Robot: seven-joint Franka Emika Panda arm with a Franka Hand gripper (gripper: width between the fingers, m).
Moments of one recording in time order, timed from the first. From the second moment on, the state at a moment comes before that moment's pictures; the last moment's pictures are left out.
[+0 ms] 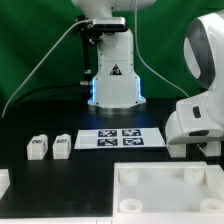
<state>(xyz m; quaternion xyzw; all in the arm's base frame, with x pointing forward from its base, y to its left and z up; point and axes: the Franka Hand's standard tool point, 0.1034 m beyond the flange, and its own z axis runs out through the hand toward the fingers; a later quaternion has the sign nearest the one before) 0.391 0.189 0.014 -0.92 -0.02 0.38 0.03</state>
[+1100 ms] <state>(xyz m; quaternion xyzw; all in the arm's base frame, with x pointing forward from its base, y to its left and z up) 0.492 0.143 0.142 -0.99 -0.02 0.12 0.06</state>
